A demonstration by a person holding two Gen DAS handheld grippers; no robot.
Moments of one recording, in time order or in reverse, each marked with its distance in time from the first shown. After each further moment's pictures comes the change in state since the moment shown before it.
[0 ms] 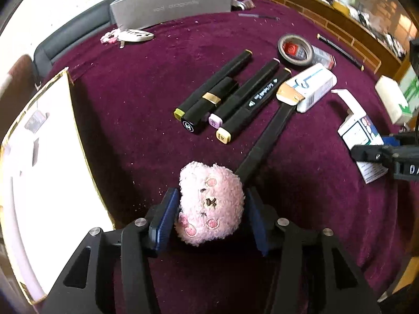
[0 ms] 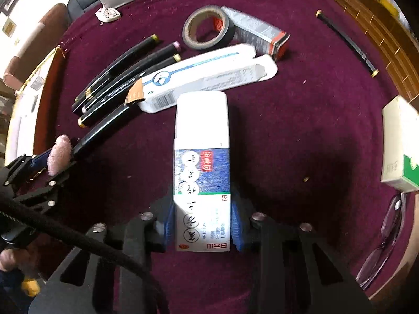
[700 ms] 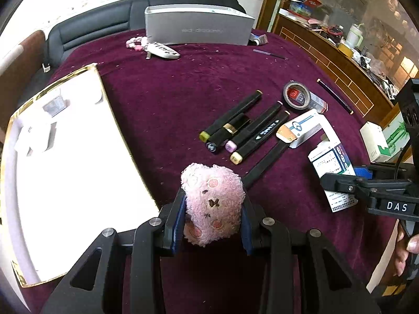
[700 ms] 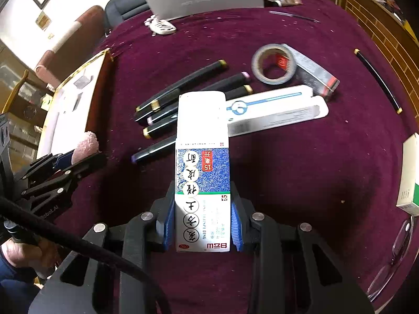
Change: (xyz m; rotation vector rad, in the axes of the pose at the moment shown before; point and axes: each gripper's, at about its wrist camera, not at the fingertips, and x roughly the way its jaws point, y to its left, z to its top) left arm -0.040 0.043 -0.001 -0.155 -0.103 -0.086; right arm -0.023 0.058 0.004 -0.105 -0.086 0.151
